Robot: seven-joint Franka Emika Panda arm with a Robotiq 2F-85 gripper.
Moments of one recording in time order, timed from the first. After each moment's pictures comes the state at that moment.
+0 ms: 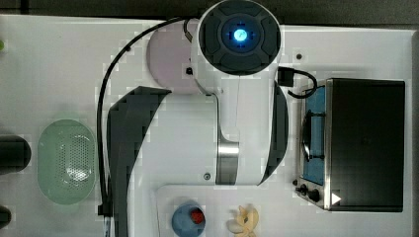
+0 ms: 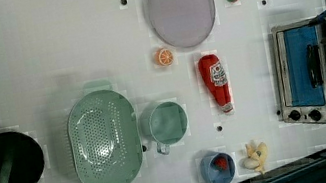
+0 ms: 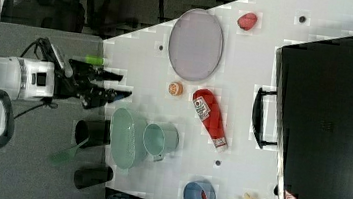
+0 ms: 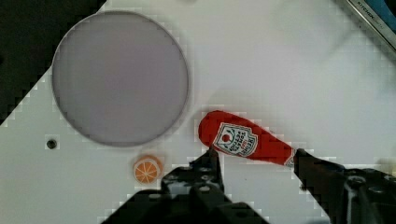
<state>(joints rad) -0.02 0.02 0.01 -1.78 0.01 0.22 0.05</state>
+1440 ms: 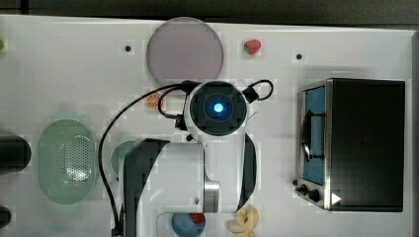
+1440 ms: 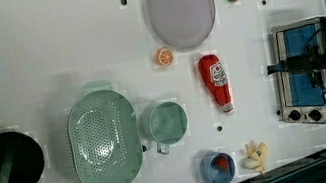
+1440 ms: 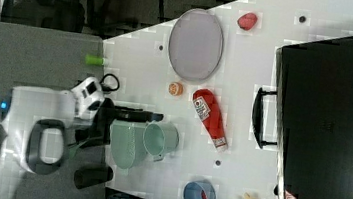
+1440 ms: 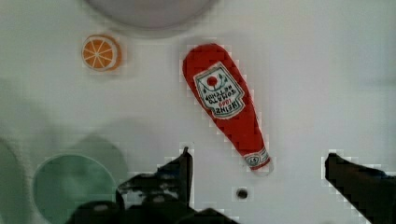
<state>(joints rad) -0.11 -0.08 0.13 -2.21 0.03 0.51 -0.69</state>
